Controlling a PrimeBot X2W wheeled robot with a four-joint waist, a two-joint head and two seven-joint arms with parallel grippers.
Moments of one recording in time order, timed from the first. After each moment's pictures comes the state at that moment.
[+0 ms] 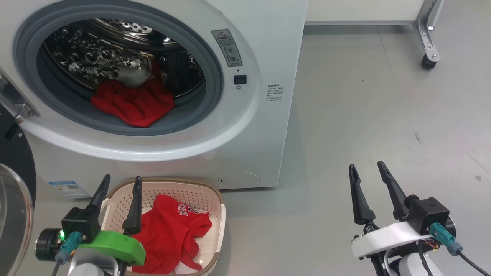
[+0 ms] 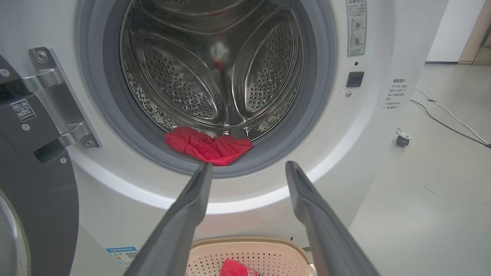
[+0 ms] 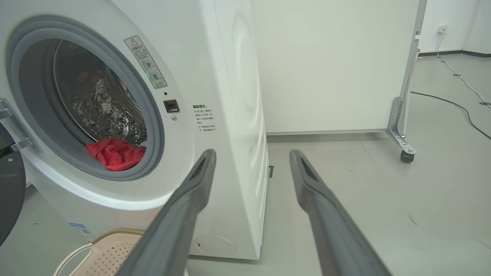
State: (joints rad) left arm -0.11 0.09 -0.13 0.31 -0.29 -0.07 -0.25; right arm 0.01 -0.06 0.23 0.10 0.34 0.06 -0.25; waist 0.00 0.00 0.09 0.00
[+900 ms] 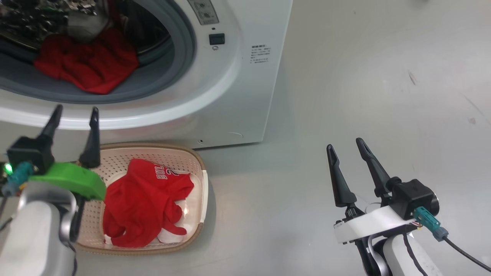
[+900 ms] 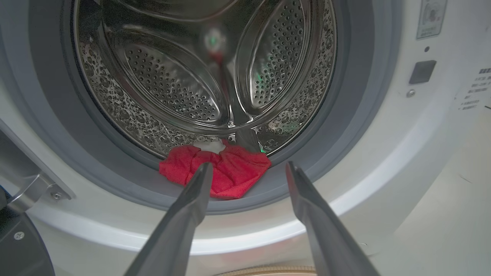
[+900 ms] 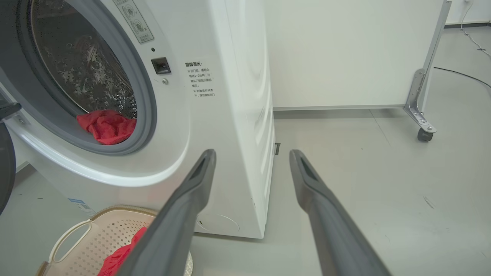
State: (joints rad) left arm -0.33 0.19 -0.07 0.26 -0.29 -0.07 -0.11; right arm -0.07 -0.06 0.31 0.06 0.31 0.06 -0.25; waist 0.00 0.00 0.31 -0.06
